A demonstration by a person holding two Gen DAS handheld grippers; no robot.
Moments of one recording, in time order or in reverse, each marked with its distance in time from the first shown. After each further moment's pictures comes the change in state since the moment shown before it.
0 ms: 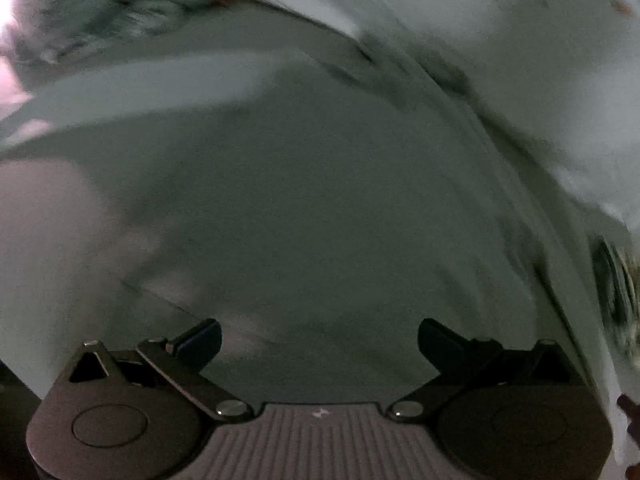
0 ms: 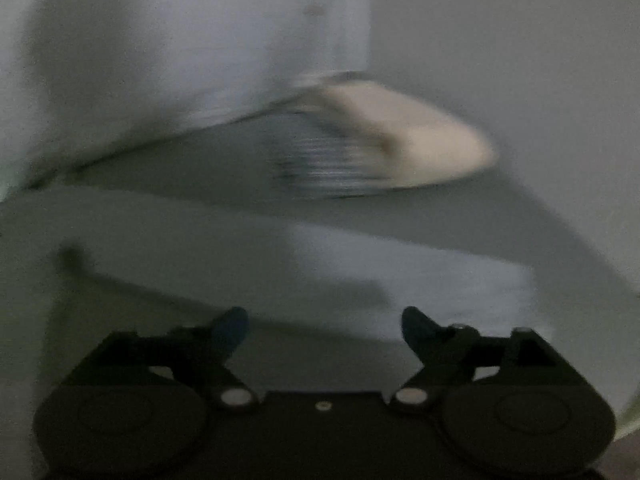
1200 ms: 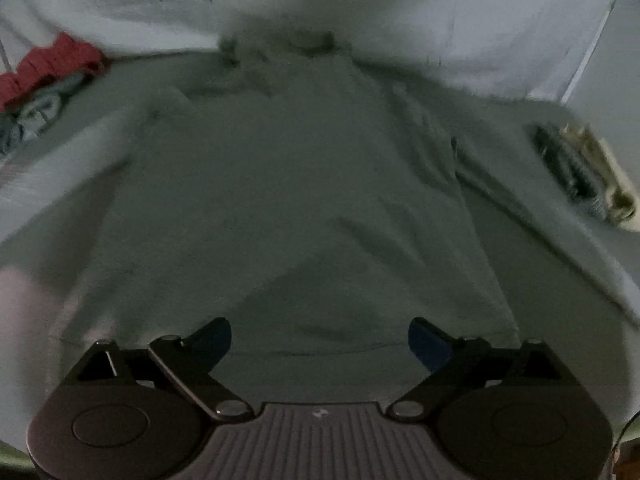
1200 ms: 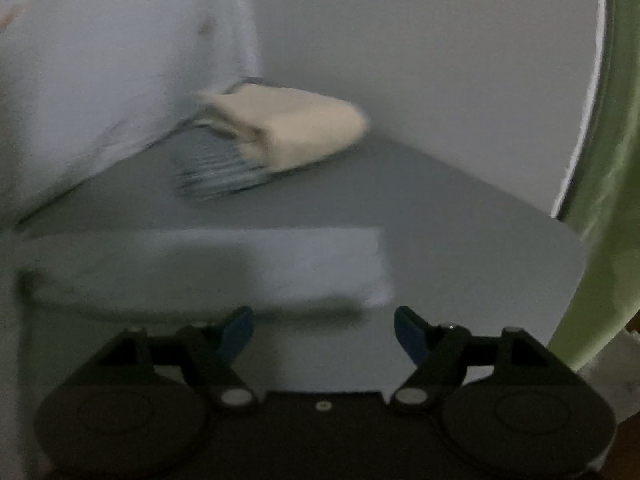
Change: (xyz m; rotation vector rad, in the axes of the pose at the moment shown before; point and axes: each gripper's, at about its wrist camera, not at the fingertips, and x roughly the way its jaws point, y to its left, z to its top) left arm 0.020 -0.132 -0.058 0.427 0.068 -0.054; right arm -0.012 -0.112 -0.015 0.263 -0.005 -0.214
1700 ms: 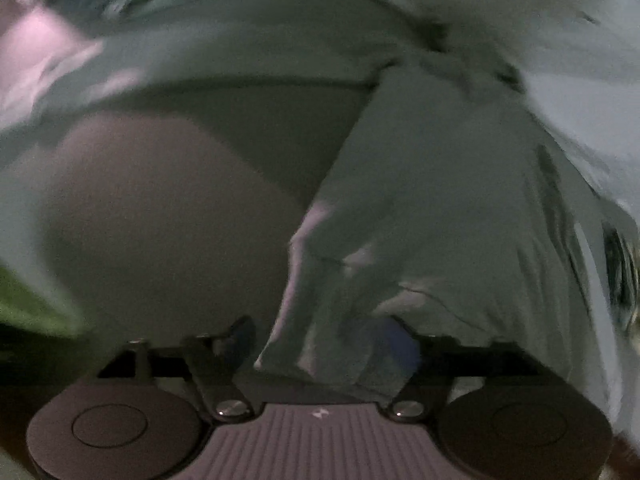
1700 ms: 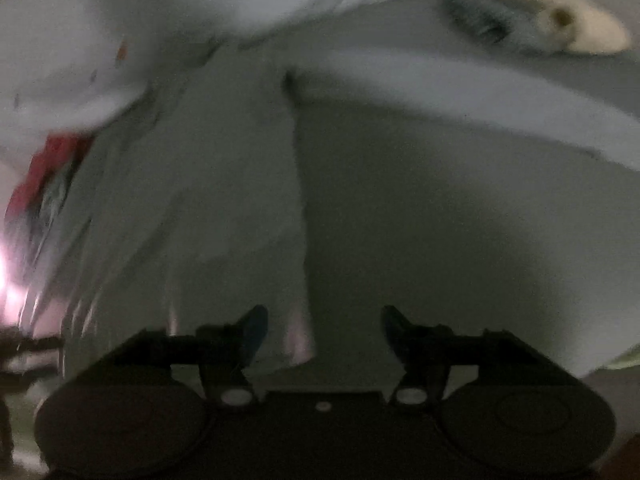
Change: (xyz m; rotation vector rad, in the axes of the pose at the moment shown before) left arm -0.064 0.183 -0.047 -0.363 0.101 0.007; right arm -0.111 0.155 -0.089 -0.246 0.363 0.485
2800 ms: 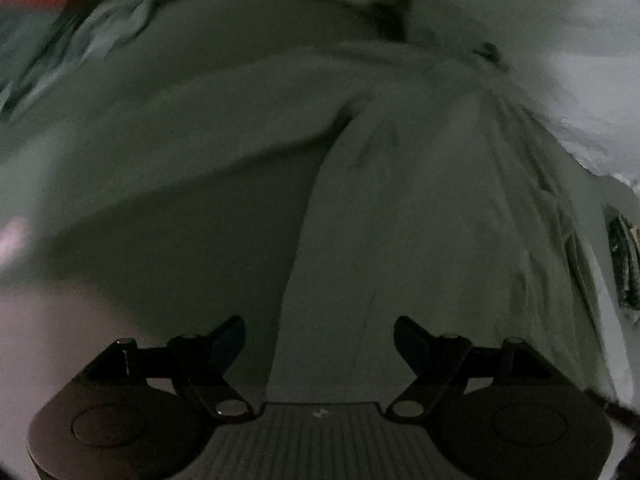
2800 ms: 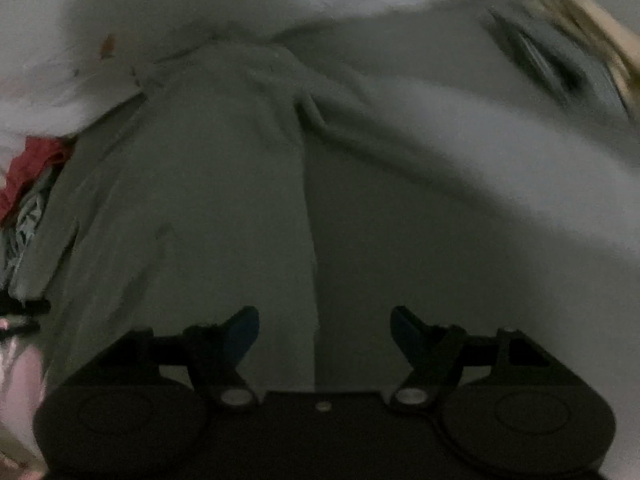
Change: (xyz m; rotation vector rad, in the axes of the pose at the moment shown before) left arm 0.051 0.003 0.089 0.022 0.096 -0.055; right arm 0.077 0.037 0.071 -0.036 0.088 0.006
